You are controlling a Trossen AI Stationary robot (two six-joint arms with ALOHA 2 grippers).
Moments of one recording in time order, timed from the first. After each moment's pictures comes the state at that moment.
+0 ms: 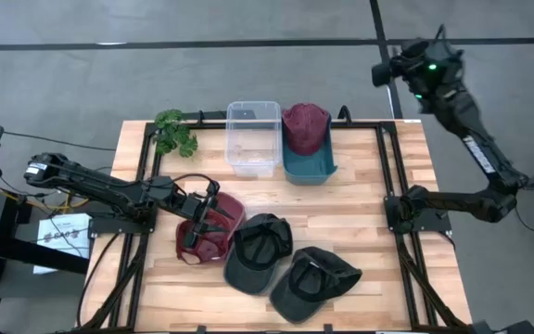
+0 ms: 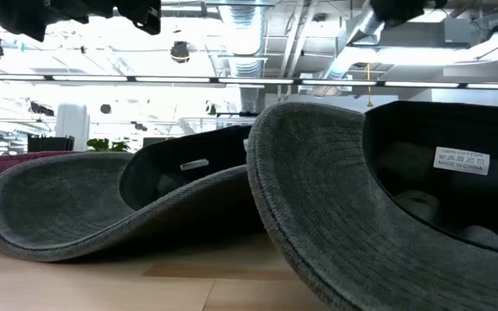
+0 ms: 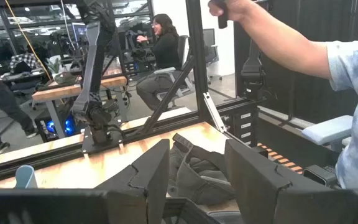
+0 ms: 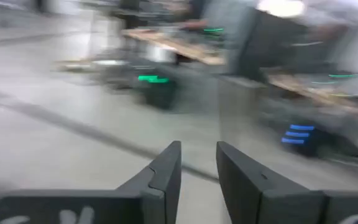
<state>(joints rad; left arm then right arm) -0.20 1.00 0.41 0.60 0.20 0.18 -0.95 1.08 1.42 -0.53 0.35 -0.25</state>
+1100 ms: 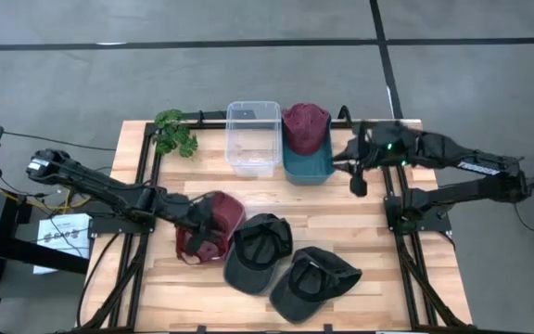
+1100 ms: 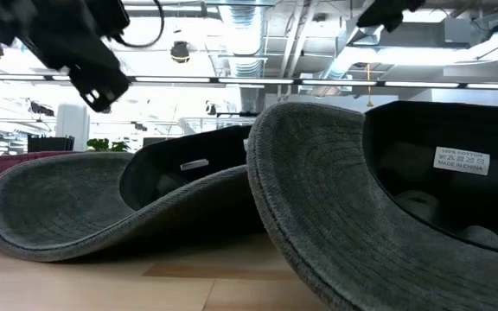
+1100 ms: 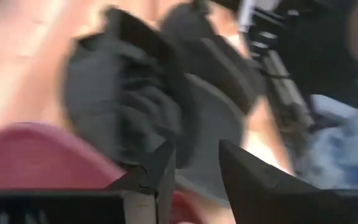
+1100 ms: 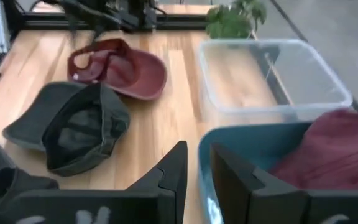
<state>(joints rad) -0.33 0.99 0.43 0.07 0.03 -0.42 -0.16 0.93 1.06 -0.70 -0.03 -0.14</state>
